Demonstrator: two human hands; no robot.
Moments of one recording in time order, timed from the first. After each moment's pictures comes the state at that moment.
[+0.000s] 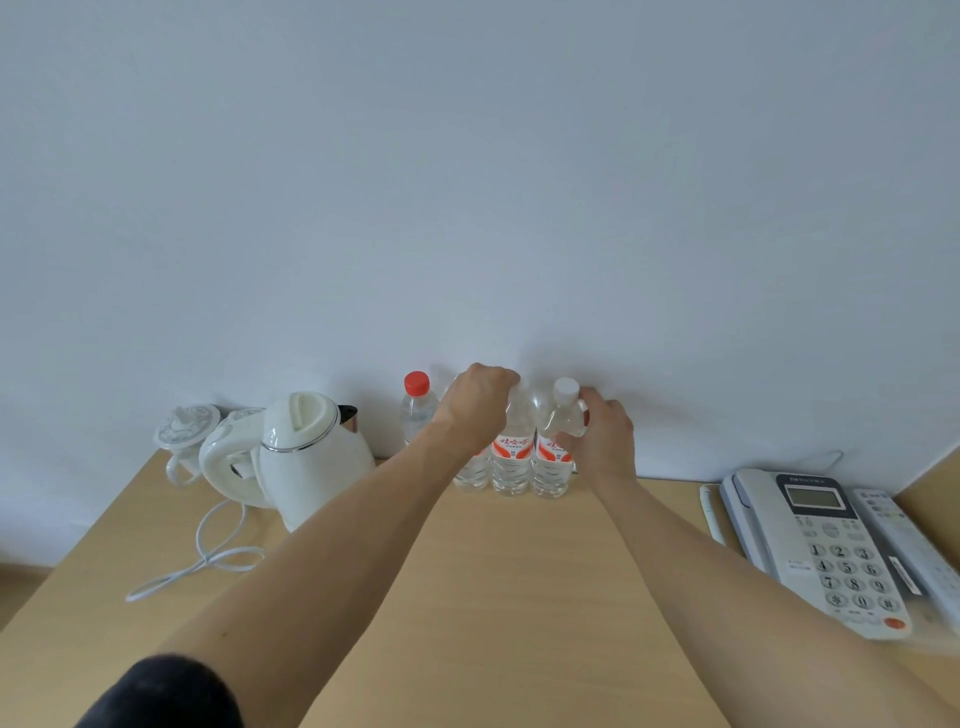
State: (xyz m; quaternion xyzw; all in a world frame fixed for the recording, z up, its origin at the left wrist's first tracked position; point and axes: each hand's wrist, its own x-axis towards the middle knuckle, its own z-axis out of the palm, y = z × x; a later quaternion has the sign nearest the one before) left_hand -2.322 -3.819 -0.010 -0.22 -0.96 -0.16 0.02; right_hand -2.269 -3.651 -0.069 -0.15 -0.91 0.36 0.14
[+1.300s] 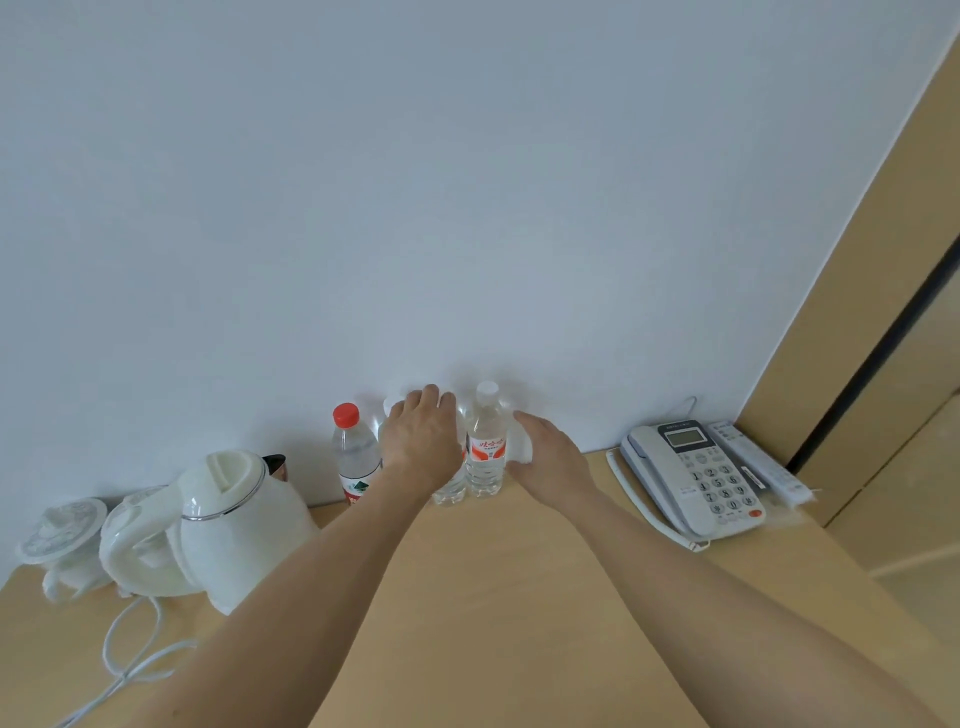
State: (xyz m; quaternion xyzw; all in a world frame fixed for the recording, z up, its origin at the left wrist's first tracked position) left_hand -2.291 -3.826 -0.019 -0.29 -0.95 -0.05 0.07; right_hand -2.201 -3.664 -0.054 -0.17 -0.95 0.26 0.06
